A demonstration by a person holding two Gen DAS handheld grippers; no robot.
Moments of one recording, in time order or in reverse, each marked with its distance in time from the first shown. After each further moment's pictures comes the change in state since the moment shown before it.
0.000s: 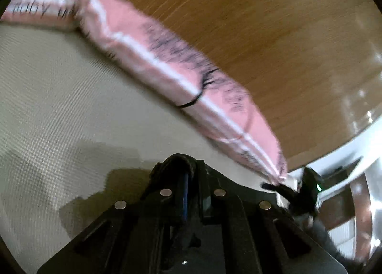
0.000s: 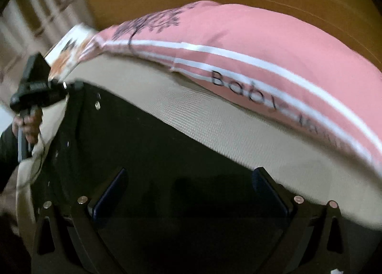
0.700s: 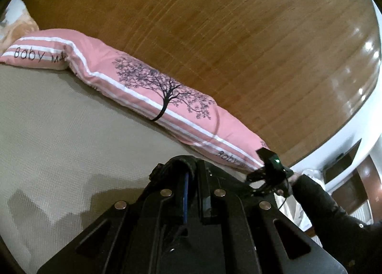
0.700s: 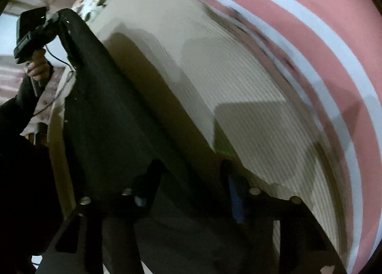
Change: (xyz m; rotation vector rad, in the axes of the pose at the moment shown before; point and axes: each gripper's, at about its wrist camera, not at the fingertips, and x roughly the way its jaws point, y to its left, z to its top) left arm -0.043 -0.048 -0.022 0.110 -0.082 0.019; right arm 0.070 -0.046 0.031 -0.272 0.500 0.364
